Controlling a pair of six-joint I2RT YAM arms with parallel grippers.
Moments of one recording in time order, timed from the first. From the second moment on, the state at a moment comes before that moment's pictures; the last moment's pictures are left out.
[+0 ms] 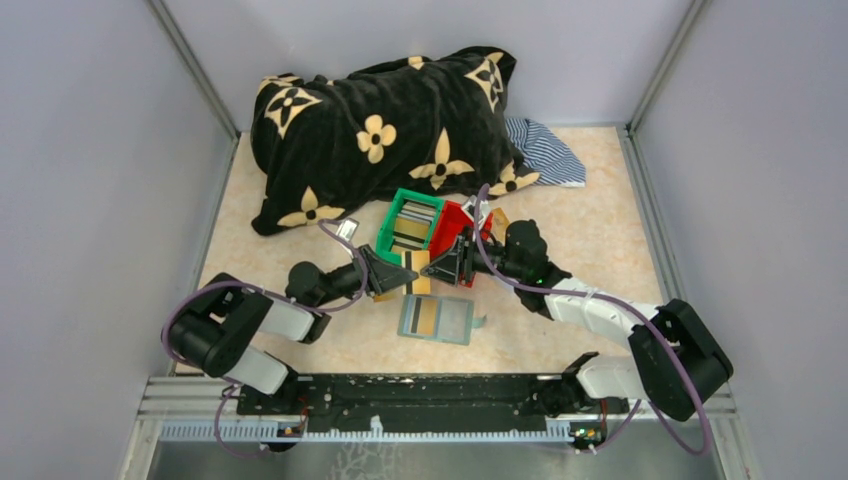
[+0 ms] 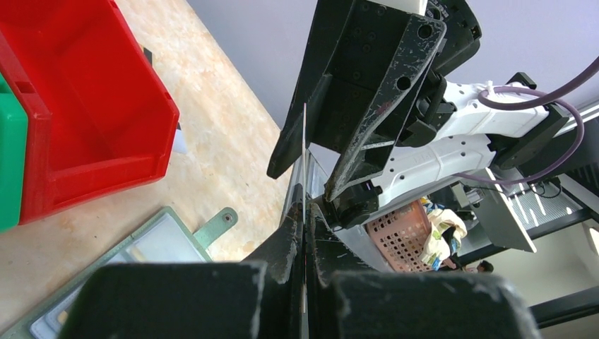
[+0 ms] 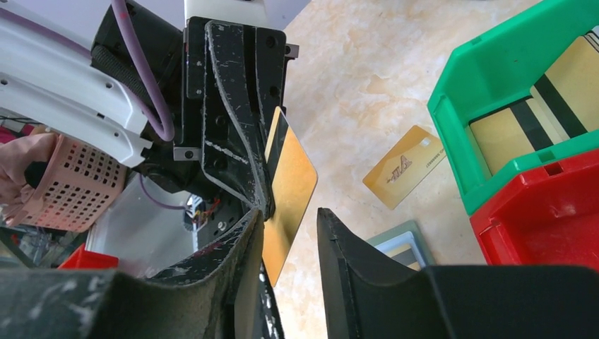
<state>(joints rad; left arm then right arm) -0.54 1.51 0.21 1.54 0.67 -1.12 0.63 1.25 0.53 0.59 -0.66 0.57</state>
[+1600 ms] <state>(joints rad) -0.49 0.69 0.09 0.72 0.45 -0.71 0.57 2.06 1.86 -0.75 -0.44 -0.28</state>
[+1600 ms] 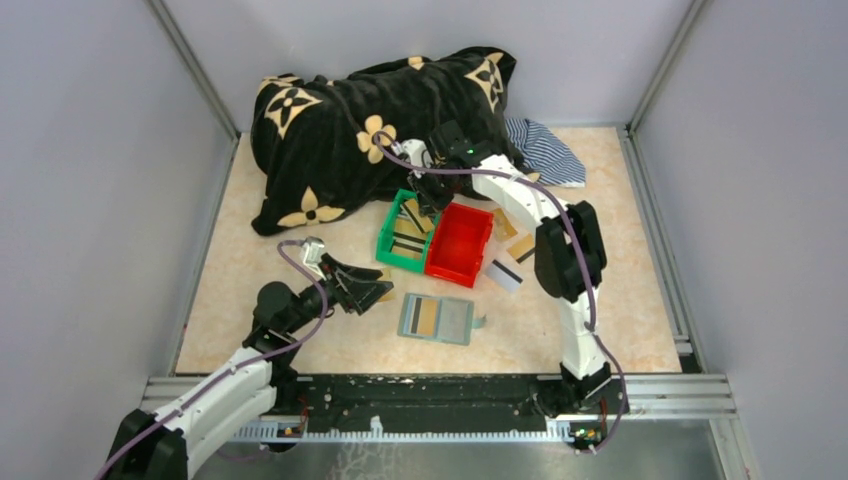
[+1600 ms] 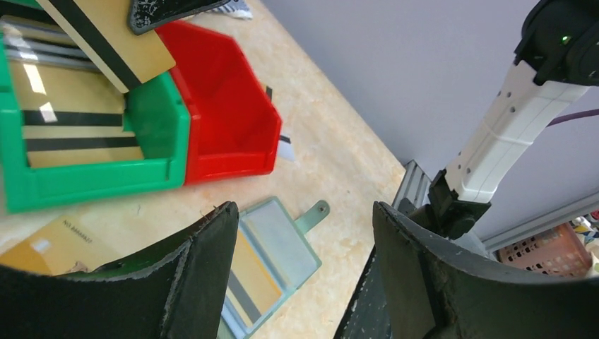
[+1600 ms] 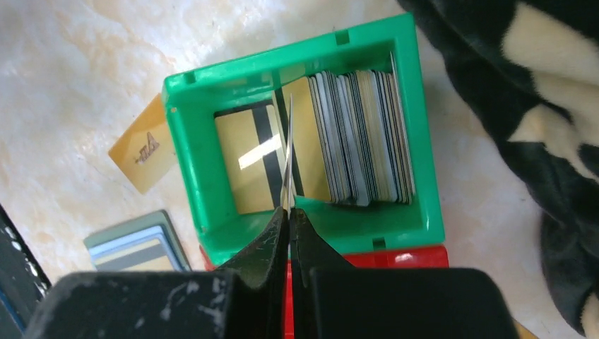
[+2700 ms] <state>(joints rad) -0.47 0.75 0.10 0.68 0.47 -0.67 0.75 2.38 2.24 -1.18 -0.25 -0.62</state>
